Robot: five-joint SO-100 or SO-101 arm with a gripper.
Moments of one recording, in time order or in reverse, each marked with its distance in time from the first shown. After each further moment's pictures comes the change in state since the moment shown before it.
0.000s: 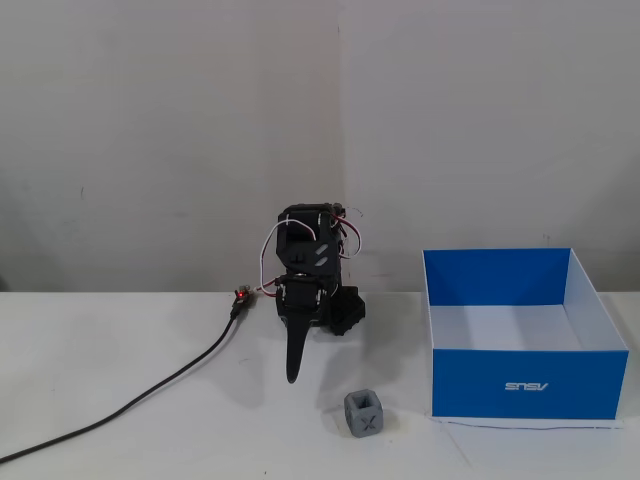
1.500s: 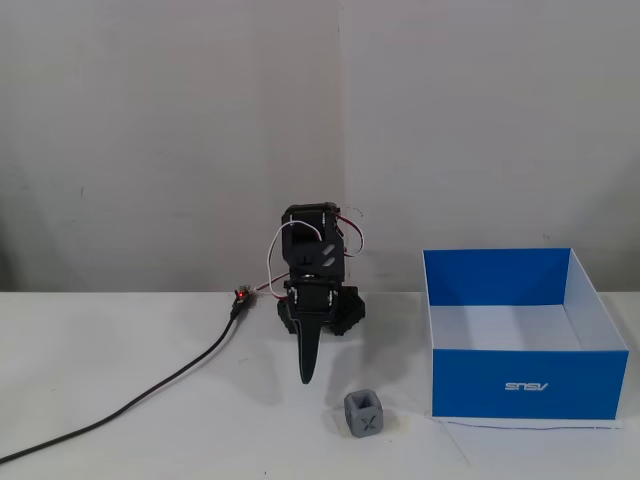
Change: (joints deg) arm -5.0 0.0 -1.8 3.3 0.0
